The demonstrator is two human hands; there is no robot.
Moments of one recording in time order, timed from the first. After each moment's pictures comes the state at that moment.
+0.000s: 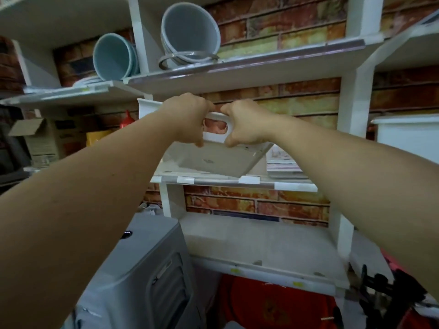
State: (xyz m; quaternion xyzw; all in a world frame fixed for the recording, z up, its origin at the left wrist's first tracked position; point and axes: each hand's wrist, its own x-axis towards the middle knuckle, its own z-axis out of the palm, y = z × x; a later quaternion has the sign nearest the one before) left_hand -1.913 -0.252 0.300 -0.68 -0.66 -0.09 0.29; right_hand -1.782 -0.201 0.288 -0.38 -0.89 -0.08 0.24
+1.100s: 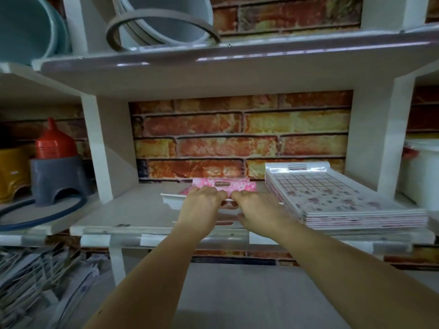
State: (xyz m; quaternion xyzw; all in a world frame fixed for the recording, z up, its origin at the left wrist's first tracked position) left_hand -2.038 0.105 0.177 -0.77 -0.55 -0.18 0.26; right_hand -1.894 0.105 0.183 -0.50 -0.84 -0.17 0.14
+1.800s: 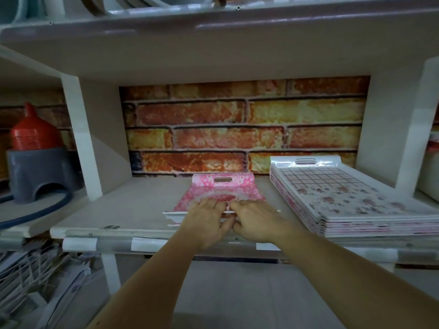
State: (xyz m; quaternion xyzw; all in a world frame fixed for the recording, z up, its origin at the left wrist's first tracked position) left_hand -2.051 0.171 0.130 -0.80 -0.56 -0.15 0.14; right_hand -1.906 0.172 0.149 -0.49 -0.86 -0.11 0.09
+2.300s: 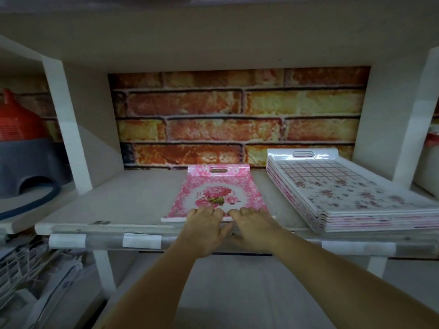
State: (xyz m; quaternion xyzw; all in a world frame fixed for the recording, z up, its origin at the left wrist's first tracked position) left_hand -2.048 0.185 0.099 -0.80 -0.58 -0.09 0.11; right_hand -1.904 0.181 0.115 -0.53 -0.85 -0.07 0.03
